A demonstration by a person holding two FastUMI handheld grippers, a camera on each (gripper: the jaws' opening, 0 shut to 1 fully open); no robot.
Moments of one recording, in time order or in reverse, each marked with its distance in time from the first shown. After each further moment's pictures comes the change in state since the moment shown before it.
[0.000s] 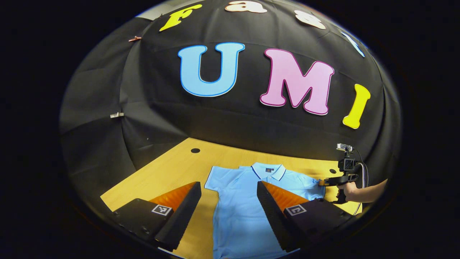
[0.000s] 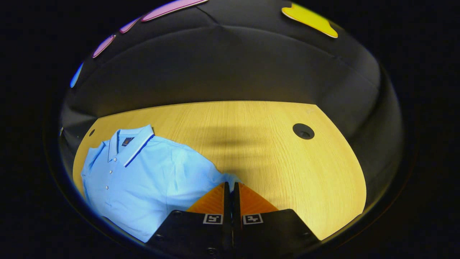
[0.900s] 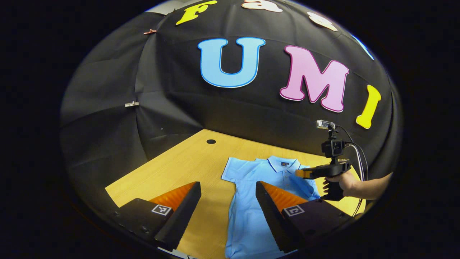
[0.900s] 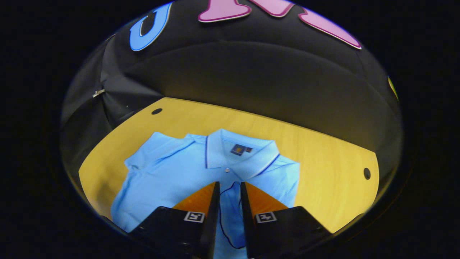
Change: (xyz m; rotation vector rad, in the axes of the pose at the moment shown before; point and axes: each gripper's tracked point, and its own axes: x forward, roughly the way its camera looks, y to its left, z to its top) left arm 0.002 0.051 -0.023 -0.037 0.025 0.086; right arm -0.053 0.265 0.011 -0.269 -0.032 0.392
